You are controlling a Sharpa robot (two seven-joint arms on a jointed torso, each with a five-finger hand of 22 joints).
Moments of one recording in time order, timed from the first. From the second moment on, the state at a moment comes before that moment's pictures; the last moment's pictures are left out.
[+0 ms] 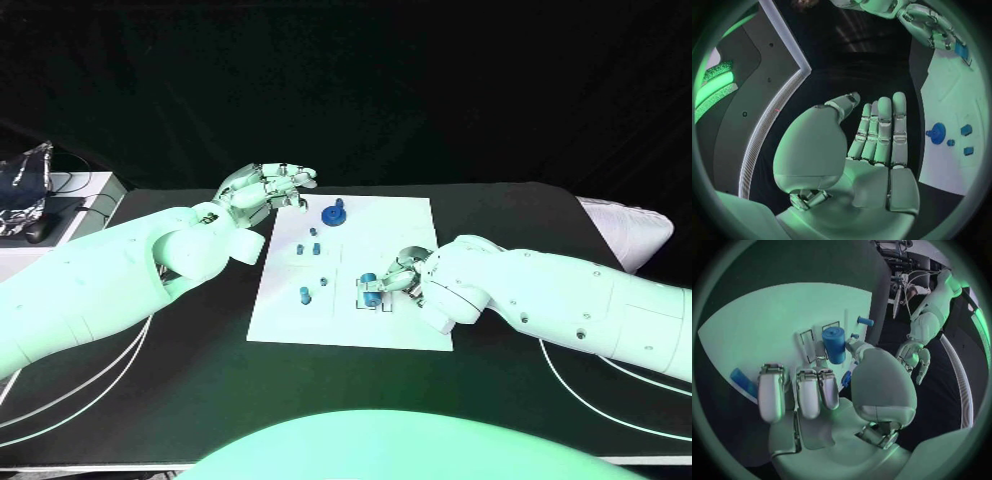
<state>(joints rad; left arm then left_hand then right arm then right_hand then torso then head) 0.86 -0.90 0.32 1.42 -0.18 -0.03 0.28 1.33 -0.19 0.50 0.07 0.18 0.88 0.19 0.33 0.30 0.88 0.13 0.59 0.14 0.94 0.06 1.18 0.35 0.18 0.89 0.16 0.81 0.75 1.14 -0.52 -0.15 1.44 -0.78 -0.22 -0.67 1.08 -0.21 0.40 0.29 0.31 0.95 0.08 0.37 0.75 1.47 0.01 1.57 1.31 1.47 -0.06 1.55 1.31 0.04 1.47 0.04 1.43 1.31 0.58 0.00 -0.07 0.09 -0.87</state>
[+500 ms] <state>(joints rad) 0.86 -0.90 0.32 1.42 -0.18 -0.03 0.28 1.33 -0.19 0.50 0.08 0.18 0.87 0.19 0.33 0.29 0.88 0.13 0.59 0.14 0.94 0.06 1.18 0.35 0.18 0.89 0.16 0.81 0.75 1.14 -0.52 -0.15 1.44 -0.79 -0.23 -0.66 1.05 -0.18 0.26 0.29 0.17 0.95 0.08 0.38 0.75 1.47 0.01 1.57 1.31 1.47 -0.06 1.55 1.31 0.04 1.47 0.04 1.43 1.31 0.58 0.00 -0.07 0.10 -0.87</state>
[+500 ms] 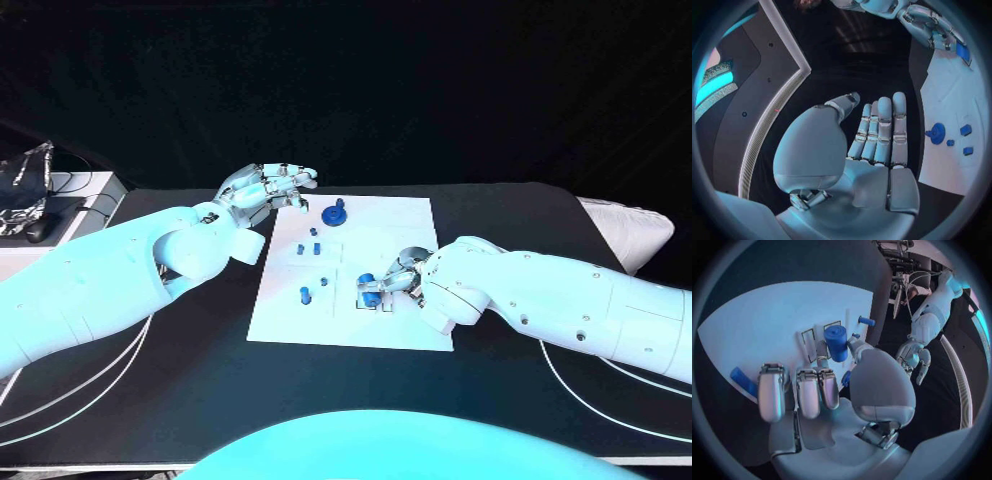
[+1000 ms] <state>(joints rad) 0.86 -0.90 0.32 1.42 -0.18 -0.03 0.28 1.33 -0.19 0.49 0.08 0.18 0.87 0.19 0.33 0.29 0.88 0.13 0.59 0.14 0.94 0.06 1.18 0.35 0.18 0.89 0.16 0.81 0.75 1.14 -0.54 -0.15 1.46 -0.81 -0.26 -0.64 0.99 -0.13 0.10 0.29 0.15 0.95 0.08 0.38 0.77 1.47 0.01 1.57 1.31 1.47 -0.06 1.55 1.31 0.04 1.47 0.04 1.43 1.31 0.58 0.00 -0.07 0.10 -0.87</state>
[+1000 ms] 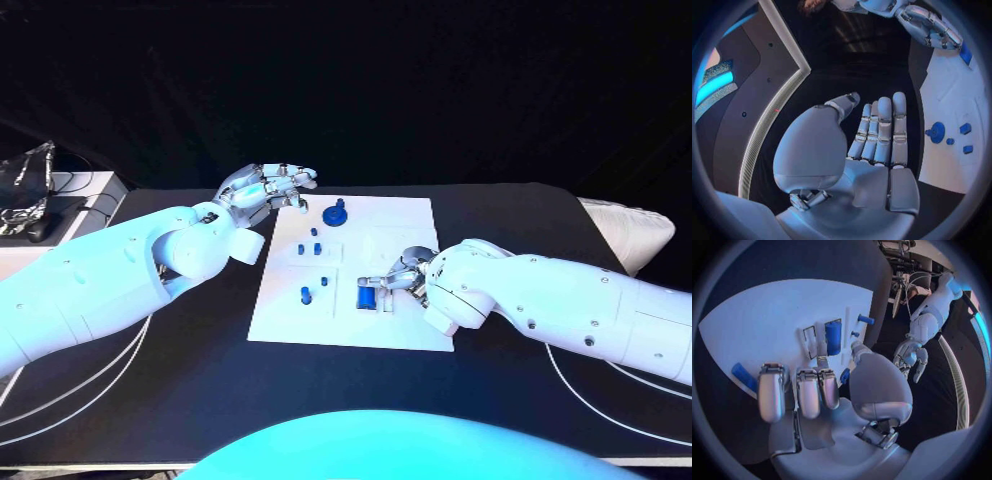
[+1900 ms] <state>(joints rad) 0.86 -0.90 0.32 1.42 -0.18 -0.03 0.28 1.33 -0.19 0.49 0.08 0.18 0.86 0.19 0.33 0.29 0.87 0.13 0.59 0.14 0.94 0.07 1.18 0.35 0.18 0.90 0.16 0.81 0.75 1.11 -0.64 -0.15 1.56 -0.92 -0.28 -0.53 1.32 -0.14 0.19 0.23 0.14 1.01 0.04 0.43 0.79 1.47 -0.02 1.57 1.31 1.47 -0.08 1.55 1.31 0.04 1.47 0.03 1.45 1.31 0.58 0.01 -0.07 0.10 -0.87</state>
